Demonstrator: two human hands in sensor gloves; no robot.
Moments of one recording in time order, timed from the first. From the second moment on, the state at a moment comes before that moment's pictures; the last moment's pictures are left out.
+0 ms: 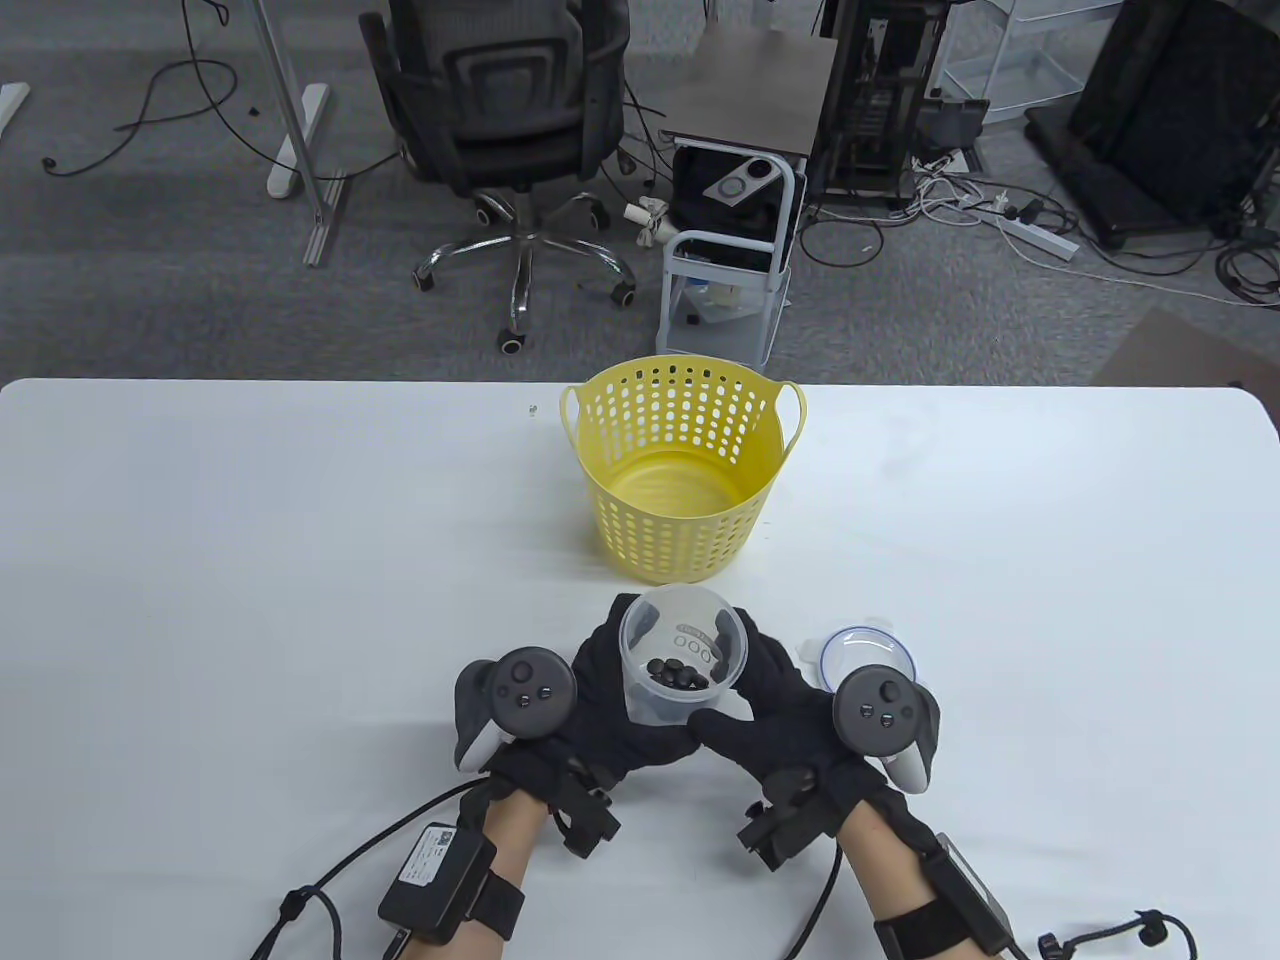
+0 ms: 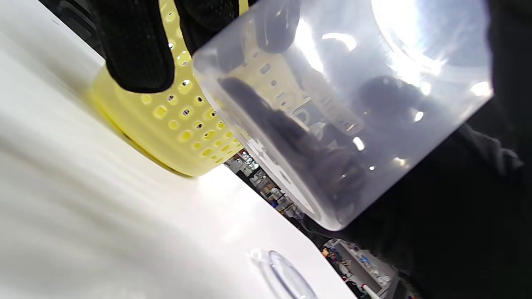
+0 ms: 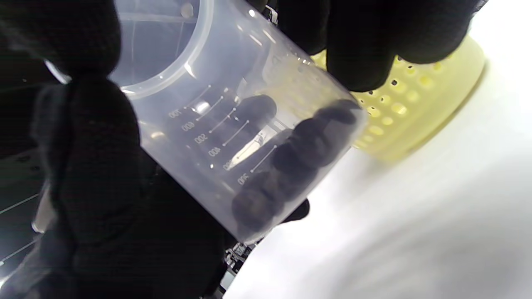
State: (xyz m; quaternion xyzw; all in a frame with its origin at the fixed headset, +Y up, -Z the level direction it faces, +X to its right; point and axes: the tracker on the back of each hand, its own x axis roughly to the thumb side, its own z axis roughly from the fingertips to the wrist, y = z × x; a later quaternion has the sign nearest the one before) left_hand -0.109 -0.744 -0.299 -0.02 -0.23 0.41 0.88; right_hand 0.144 -0.741 -0.285 0.21 -0.02 0.83 0.51
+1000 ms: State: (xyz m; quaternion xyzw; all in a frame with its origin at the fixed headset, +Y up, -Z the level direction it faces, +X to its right) left_hand -0.147 -0.761 -0.304 0.10 -0.05 0.43 0.90; right_hand 0.143 -0.764 -0.290 0.17 0.02 0.88 0.43
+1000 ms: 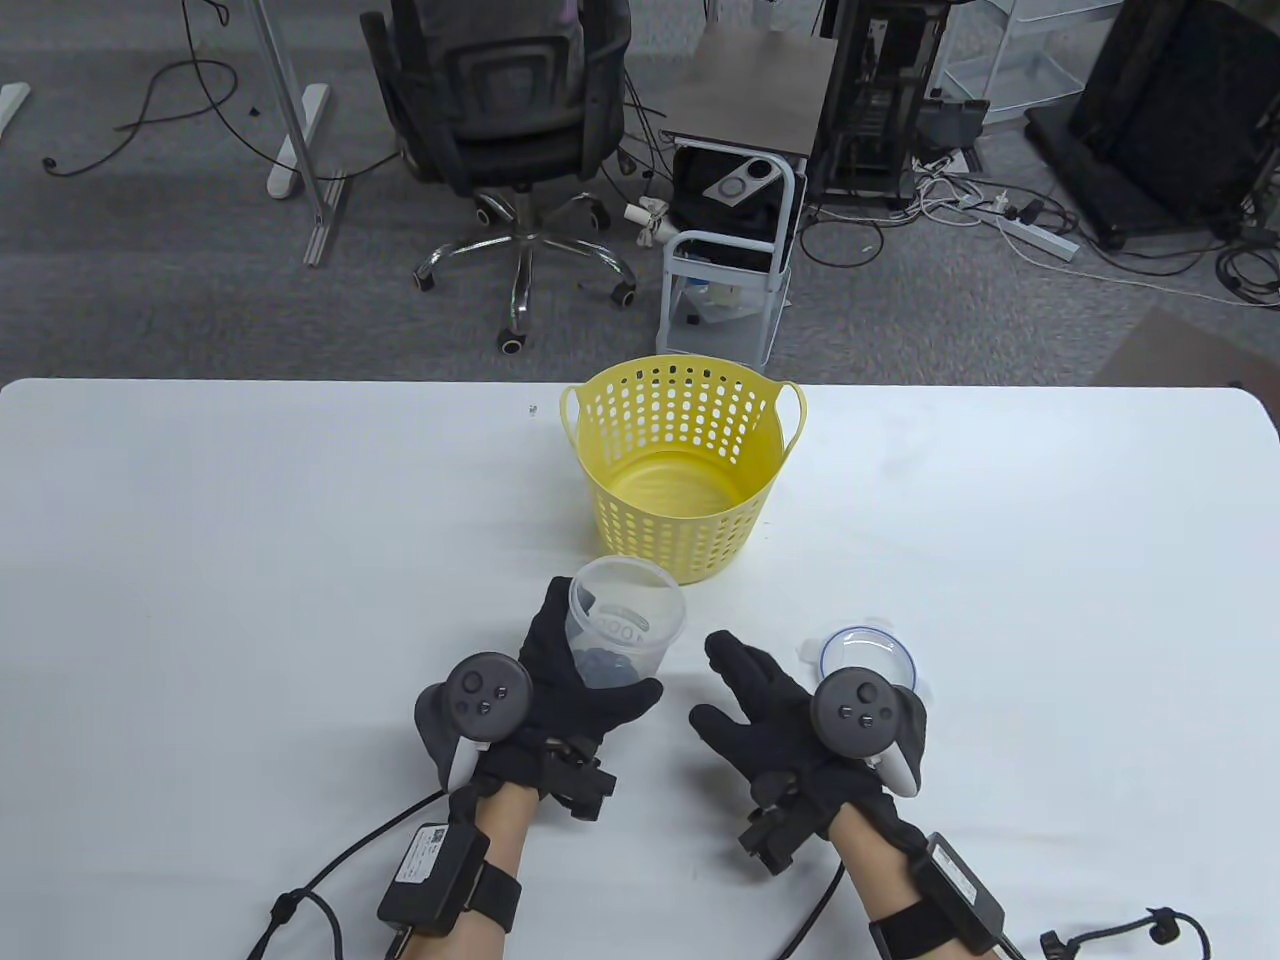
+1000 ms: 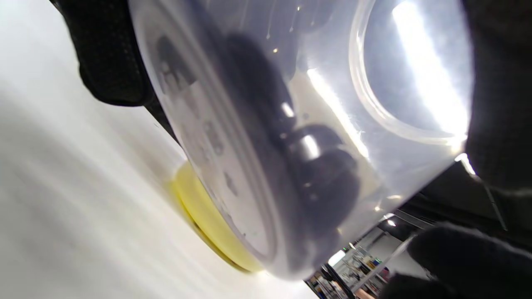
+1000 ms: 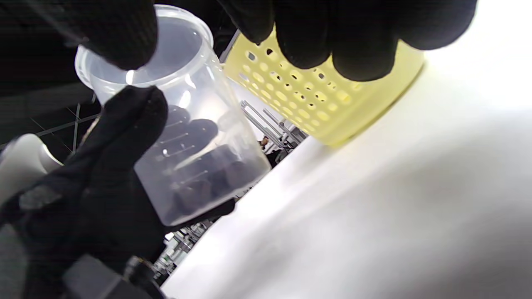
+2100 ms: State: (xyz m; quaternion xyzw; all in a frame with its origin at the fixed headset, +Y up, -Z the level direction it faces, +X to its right) left_hand -0.155 -0.579 -0.389 0.20 0.04 0.13 0.97; right_hand 0.132 -0.774 -0.297 0.19 0.05 0.90 0.39
